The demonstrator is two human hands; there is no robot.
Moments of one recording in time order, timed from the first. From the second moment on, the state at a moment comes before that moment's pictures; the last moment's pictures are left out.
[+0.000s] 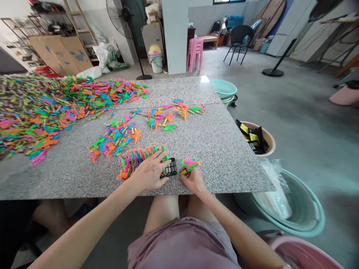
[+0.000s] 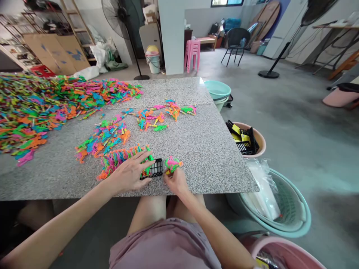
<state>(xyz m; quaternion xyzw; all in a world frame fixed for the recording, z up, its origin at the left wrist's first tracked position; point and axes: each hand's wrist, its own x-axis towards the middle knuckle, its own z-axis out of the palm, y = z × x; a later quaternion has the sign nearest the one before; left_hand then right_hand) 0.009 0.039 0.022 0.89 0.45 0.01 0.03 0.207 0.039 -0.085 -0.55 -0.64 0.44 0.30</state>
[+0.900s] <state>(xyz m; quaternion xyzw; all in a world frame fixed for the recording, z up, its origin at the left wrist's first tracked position) 0.011 0.040 0.008 0.88 0.47 0.06 0.04 0.181 0.094 -0.054 -0.44 -0.84 0.31 0.02</state>
